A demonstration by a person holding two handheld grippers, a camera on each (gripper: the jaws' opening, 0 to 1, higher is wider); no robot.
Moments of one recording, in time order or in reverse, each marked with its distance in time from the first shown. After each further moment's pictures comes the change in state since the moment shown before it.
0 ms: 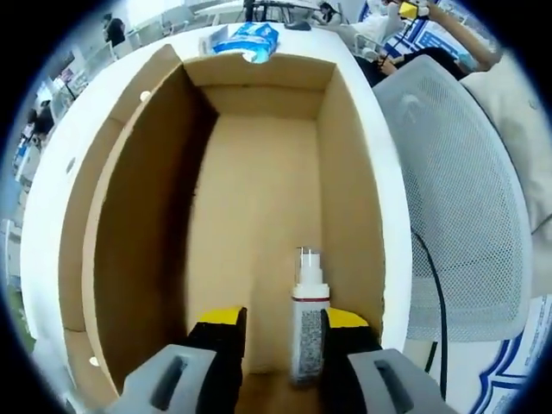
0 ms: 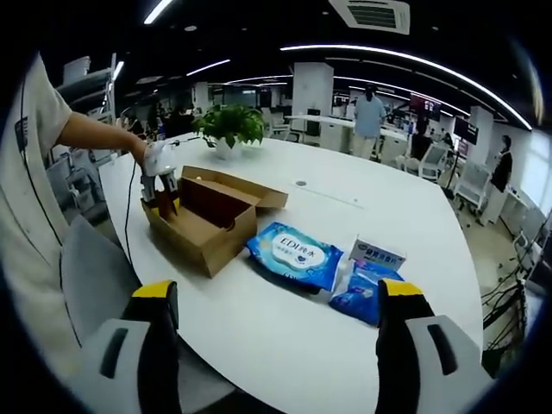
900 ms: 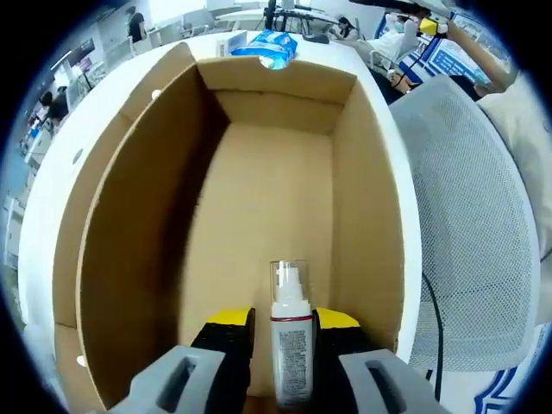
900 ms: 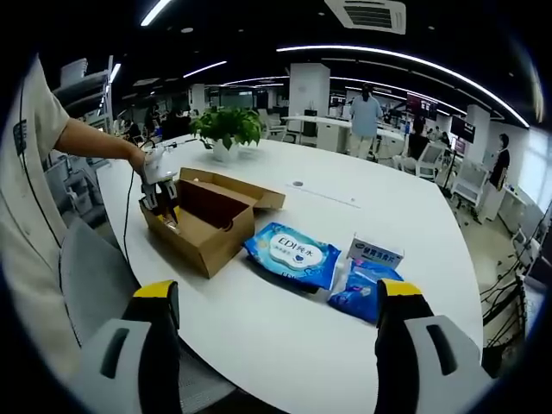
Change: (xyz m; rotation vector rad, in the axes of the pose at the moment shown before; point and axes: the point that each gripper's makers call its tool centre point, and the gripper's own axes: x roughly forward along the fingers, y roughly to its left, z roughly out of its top) left arm 0.021 0.013 0.005 -0.069 -0.056 0.032; right arm -0.003 -0.002 -0.002 0.011 -0.006 -0.012
